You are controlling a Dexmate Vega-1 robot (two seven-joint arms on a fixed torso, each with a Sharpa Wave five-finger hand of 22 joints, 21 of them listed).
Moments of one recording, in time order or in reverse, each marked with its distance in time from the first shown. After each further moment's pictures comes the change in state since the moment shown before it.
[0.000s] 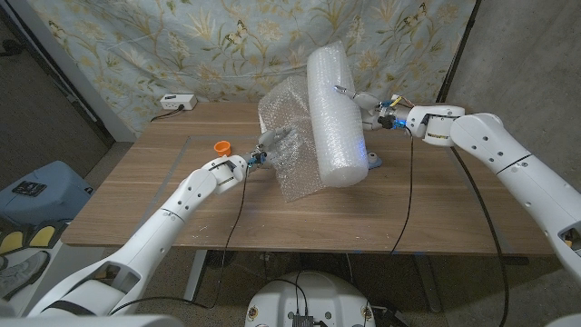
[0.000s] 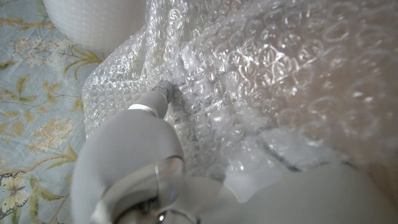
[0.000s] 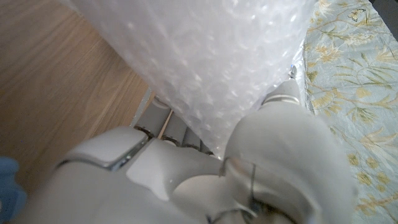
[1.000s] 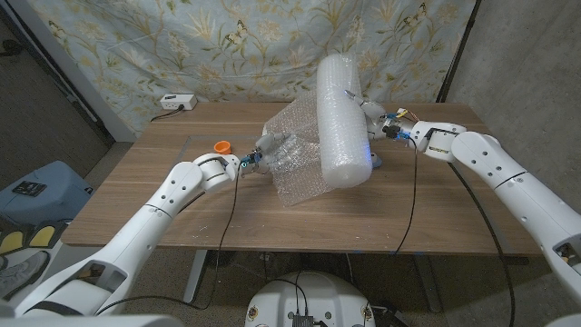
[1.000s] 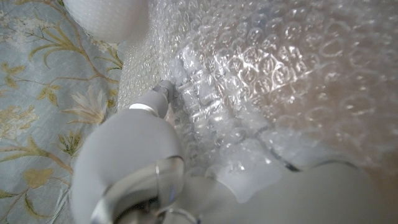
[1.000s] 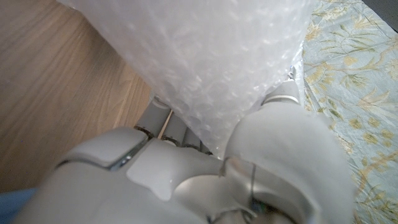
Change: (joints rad) left arm 0.005 0.062 -0.041 -0.050 -0.196 0.177 0.111; left_hand 0.006 -0.002 -0.007 0.002 0.000 0.000 0.000 -0.009 0.006 0.002 0.002 0.000 0.015 0.001 0.002 -0.007 0.002 -0.009 0.009 0.009 0.005; right arm -0.077 0.041 0.043 0.104 0.099 0.065 0.096; right_hand -0.004 0.004 0.000 0.000 -0.011 0.003 -0.002 -0.008 0.005 -0.002 -0.002 -0.005 -0.003 0.000 0.000 -0.011 0.010 -0.004 -0.004 0.000 -0.003
